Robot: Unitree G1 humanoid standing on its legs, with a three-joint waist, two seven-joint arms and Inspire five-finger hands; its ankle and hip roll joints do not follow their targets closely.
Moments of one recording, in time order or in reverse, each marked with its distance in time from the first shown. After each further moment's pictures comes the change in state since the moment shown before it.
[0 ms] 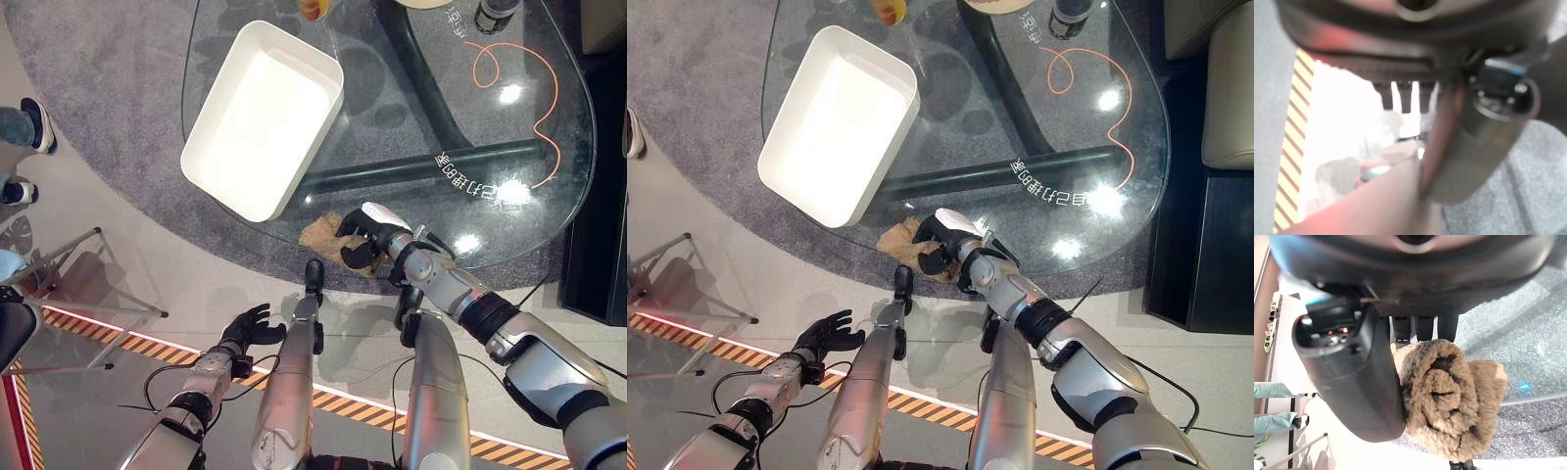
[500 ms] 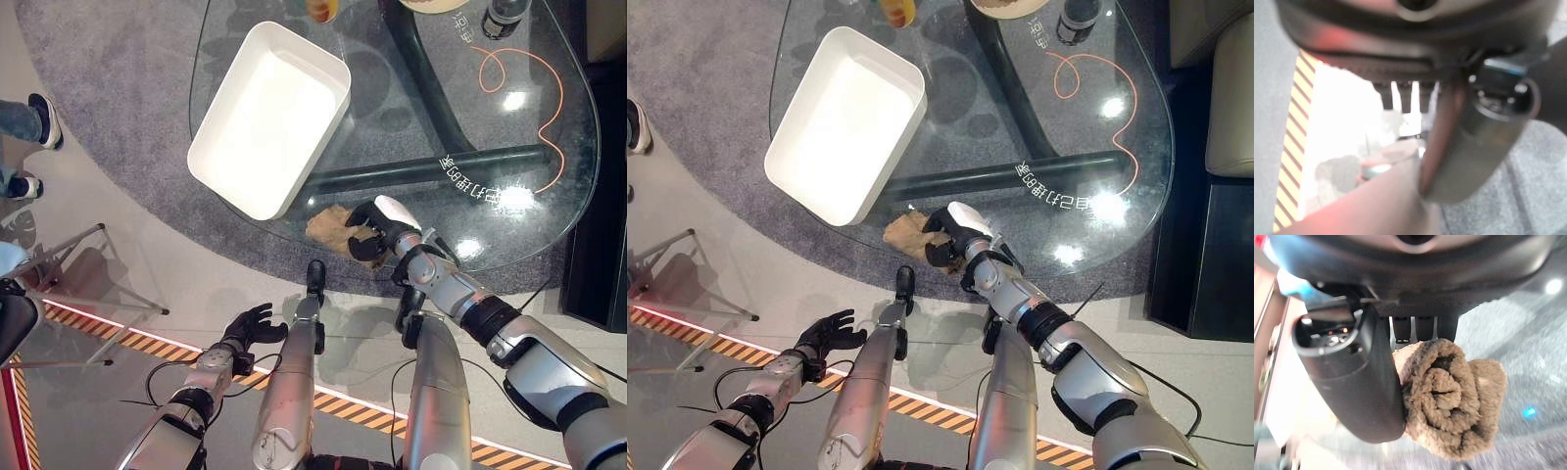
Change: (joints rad) left arm -0.012 0.002 -0.008 -0.001 -0.003 0.016 -0.007; right arm 0.025 -0.009 -0.118 0.084 0.085 -0.065 -0.332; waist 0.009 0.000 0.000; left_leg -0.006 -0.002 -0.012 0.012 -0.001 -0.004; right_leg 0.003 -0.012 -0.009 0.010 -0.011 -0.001
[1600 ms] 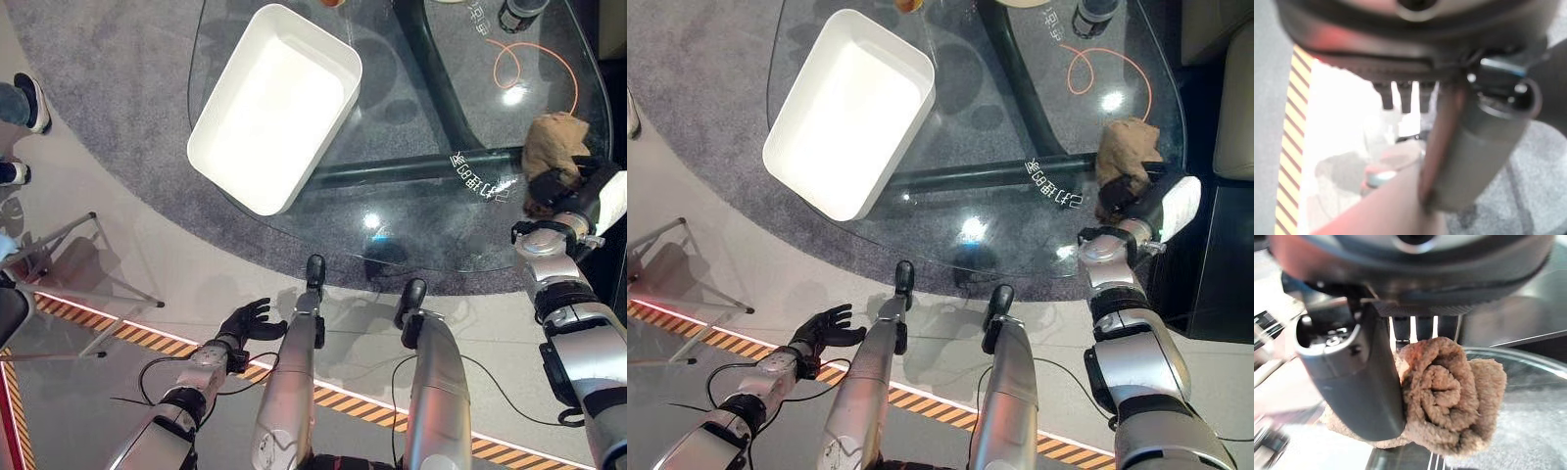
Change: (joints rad) left arm 0.011 0.057 -0.038 -0.062 -0.025 0.001 -0.014; right arm -0.072 -0.142 -0.470 0.463 0.346 -0.157 -0.454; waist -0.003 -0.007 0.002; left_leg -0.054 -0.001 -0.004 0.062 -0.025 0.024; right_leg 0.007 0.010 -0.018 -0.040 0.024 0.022
